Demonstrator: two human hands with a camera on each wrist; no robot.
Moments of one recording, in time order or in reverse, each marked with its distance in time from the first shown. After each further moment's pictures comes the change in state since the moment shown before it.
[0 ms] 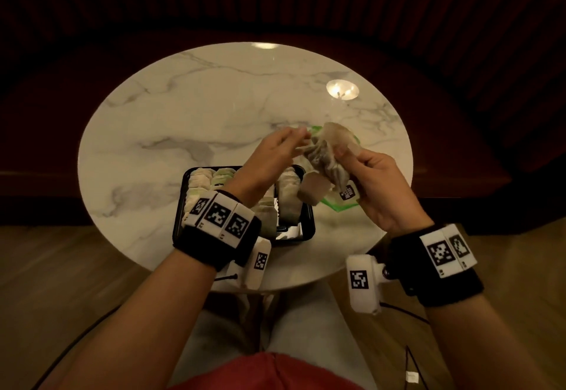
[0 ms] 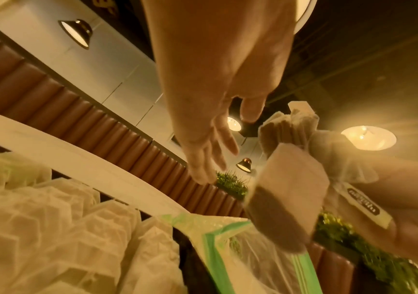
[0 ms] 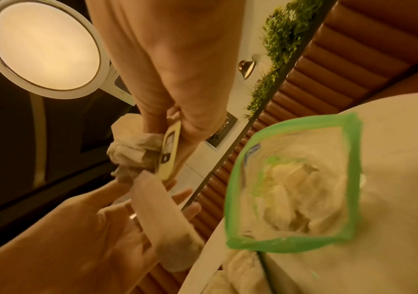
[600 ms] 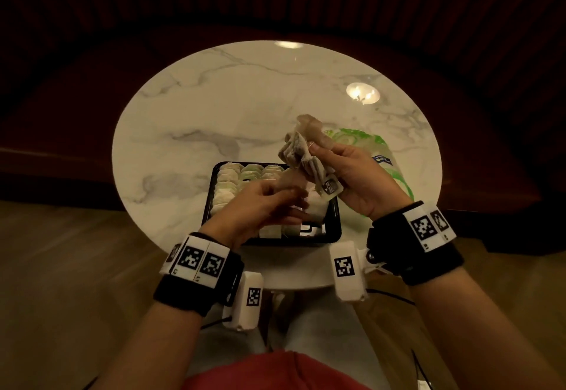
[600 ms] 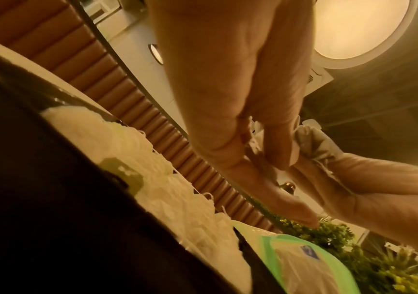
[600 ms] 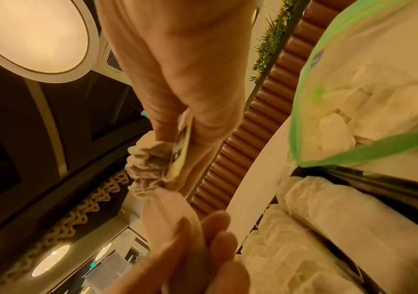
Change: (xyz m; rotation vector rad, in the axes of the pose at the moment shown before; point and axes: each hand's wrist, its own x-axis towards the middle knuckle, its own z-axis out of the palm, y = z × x) left_hand -0.062 -0.043 -0.051 -0.222 -0.106 -0.236; right_hand 0.030 0.007 0.064 0.066 -0.160 0.270
